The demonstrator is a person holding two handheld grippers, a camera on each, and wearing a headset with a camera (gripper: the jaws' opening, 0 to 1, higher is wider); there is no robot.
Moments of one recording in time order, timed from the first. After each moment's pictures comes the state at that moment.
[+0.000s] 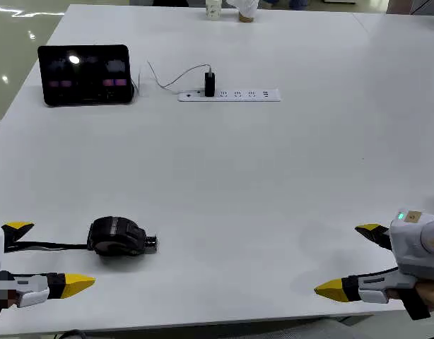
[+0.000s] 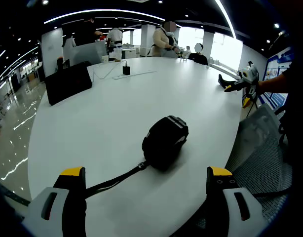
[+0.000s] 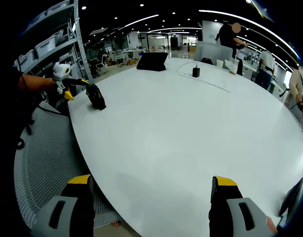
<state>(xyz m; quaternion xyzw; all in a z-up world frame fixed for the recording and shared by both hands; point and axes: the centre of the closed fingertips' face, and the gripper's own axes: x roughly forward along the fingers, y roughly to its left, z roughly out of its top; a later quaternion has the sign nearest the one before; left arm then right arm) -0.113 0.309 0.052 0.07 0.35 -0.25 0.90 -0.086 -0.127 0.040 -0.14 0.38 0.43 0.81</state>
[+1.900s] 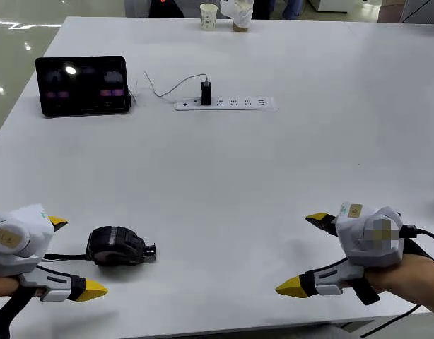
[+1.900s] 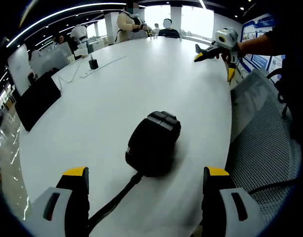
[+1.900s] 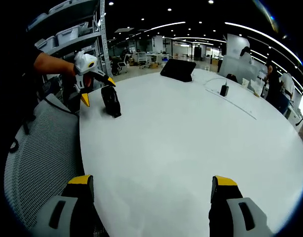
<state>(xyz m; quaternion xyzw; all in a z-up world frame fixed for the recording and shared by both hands) -0.094 0.274 0.030 0.19 0.39 -0.35 0.83 -0.062 -0.048 0.036 -0.19 0.32 0.51 0.78</state>
